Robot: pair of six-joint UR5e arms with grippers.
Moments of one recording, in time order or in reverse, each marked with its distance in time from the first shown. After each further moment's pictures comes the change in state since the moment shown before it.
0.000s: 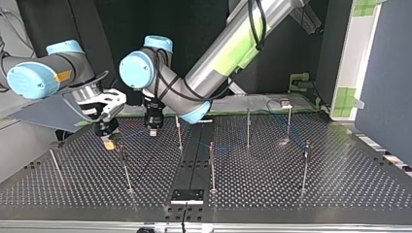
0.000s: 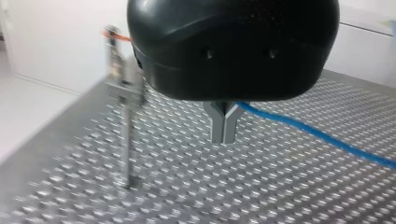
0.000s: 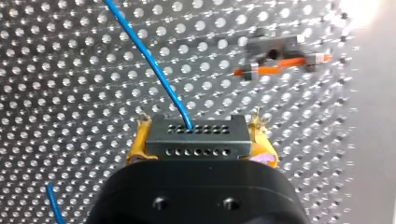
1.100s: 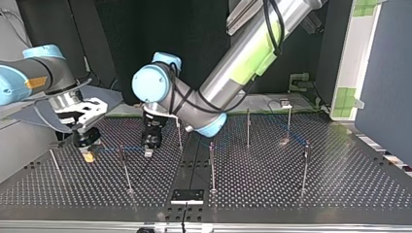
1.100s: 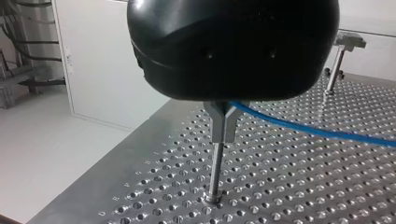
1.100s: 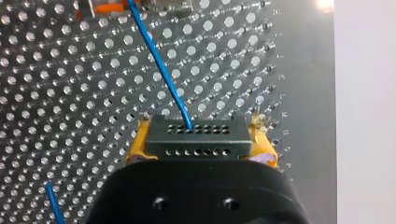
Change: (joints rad) left arm 0.073 0.025 0.025 0.122 0.161 0.007; right arm -0.062 -0.012 -0.083 0.033 -0.039 0.043
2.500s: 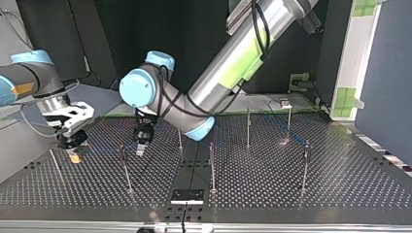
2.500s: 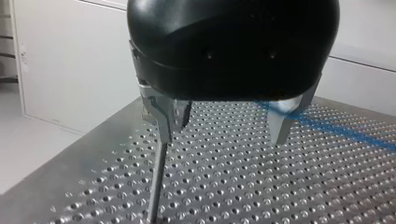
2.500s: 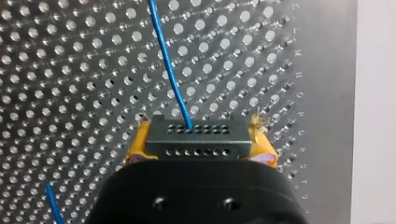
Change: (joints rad) left arm -0.030 -0.067 0.118 -0.174 0.030 0.003; right arm -0.081 0.028 -0.013 -0.006 -0.039 -0.006
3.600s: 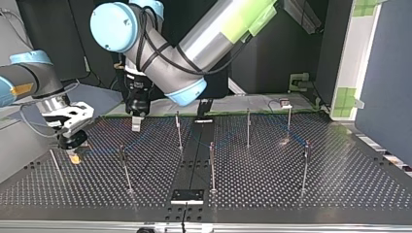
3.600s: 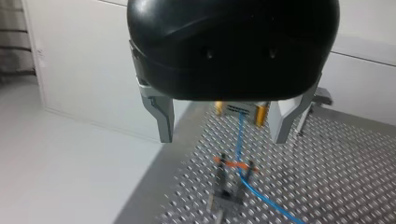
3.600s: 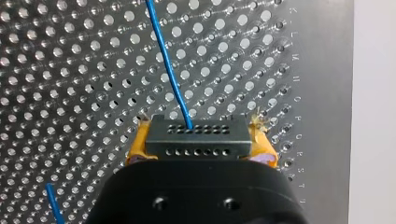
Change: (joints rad) left arm -0.132 0.204 -0.182 -0.018 -0.240 0.001; right arm 0.000 0.001 -0.006 0.005 -0.010 -0.006
